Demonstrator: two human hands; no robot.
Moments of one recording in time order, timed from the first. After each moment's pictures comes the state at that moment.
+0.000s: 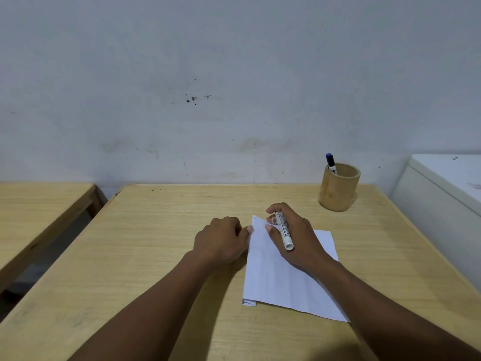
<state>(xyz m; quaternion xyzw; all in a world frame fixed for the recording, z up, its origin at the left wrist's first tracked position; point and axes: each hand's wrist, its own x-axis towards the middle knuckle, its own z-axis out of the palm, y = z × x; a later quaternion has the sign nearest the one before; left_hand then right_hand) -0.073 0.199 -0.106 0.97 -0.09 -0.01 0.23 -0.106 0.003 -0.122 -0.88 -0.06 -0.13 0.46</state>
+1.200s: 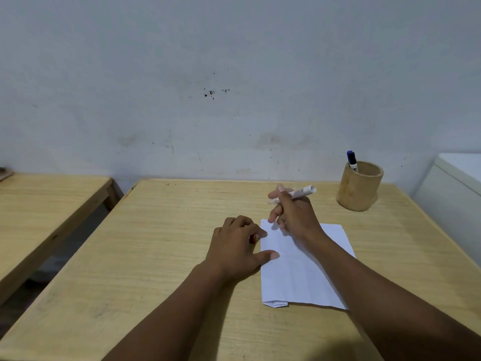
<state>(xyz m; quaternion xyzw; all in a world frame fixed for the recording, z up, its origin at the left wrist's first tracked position) -0.086 0.217 -0.135 0.95 -0.21 0.07 0.24 -0.063 0.044 -0.100 -0.75 0.05 -0.06 0.66</state>
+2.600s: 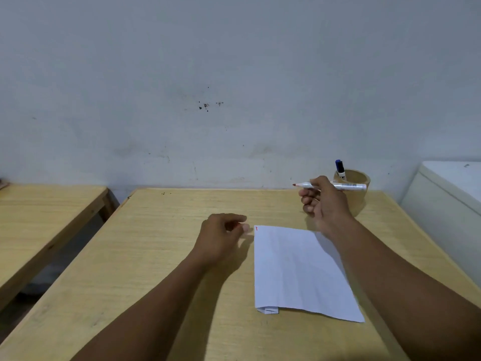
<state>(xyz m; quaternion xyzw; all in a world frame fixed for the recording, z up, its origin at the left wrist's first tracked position) -0.074 0.225 -0.103 0.86 -0.08 0.03 0.51 -0.063 -0.008 -0.042 -0.49 0.21 -0.10 0.84</state>
